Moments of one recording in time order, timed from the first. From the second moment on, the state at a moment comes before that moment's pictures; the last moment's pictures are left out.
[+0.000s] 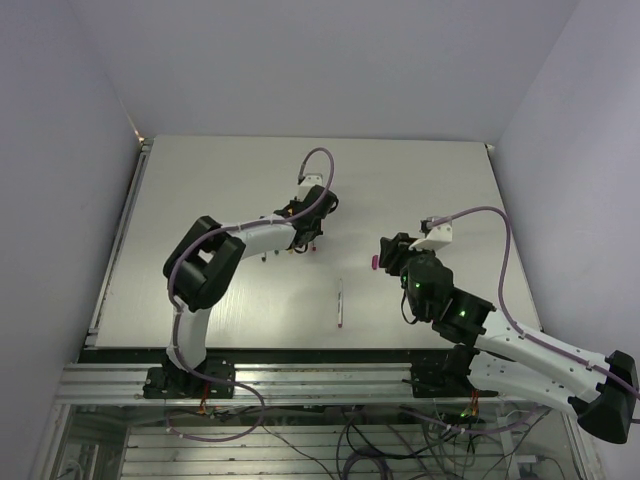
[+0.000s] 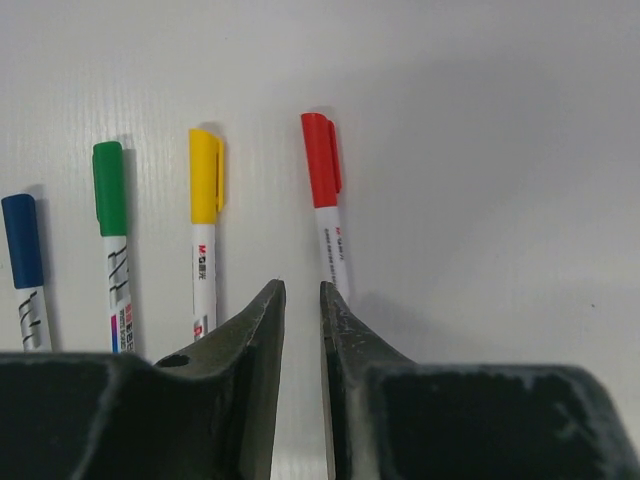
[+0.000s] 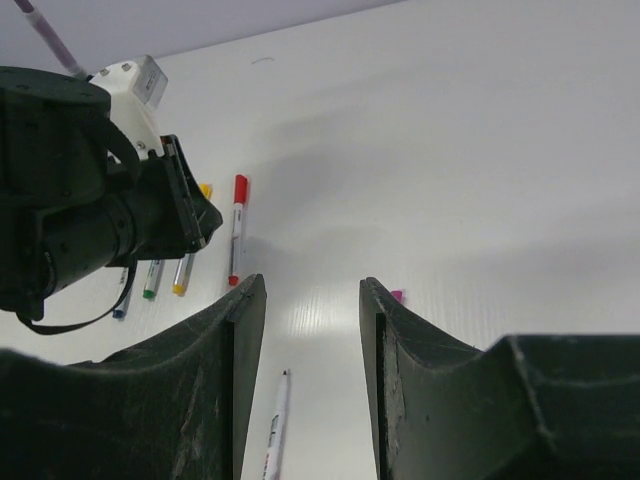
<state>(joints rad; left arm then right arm) -0.72 1.97 1.28 -0.10 -0.51 -0.48 0.96 0.80 0.57 0.00 0.82 0.46</state>
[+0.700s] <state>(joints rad) -0.71 1.82 1.14 -0.06 -0.38 -0.50 0.93 0.94 0.60 -0.07 0.88 0.50</state>
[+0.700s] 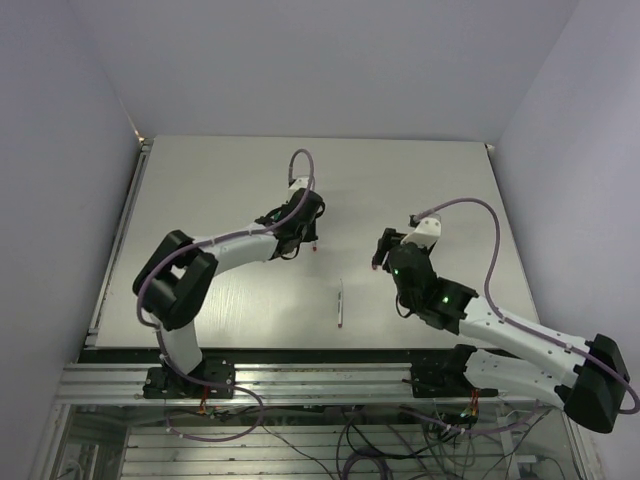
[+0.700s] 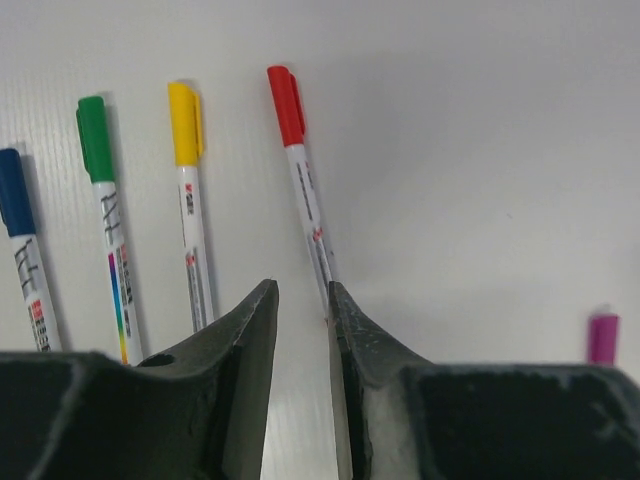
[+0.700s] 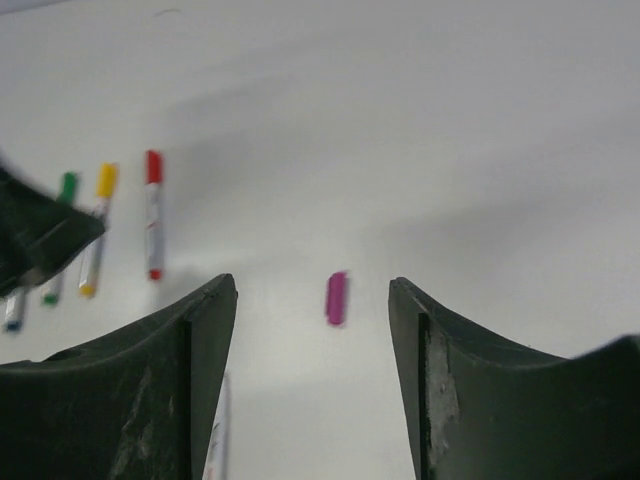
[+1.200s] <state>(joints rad) -0.99 1.59 0.94 -0.04 -0.39 -0.55 0.50 1.17 0.62 -0.05 0.41 0.57</state>
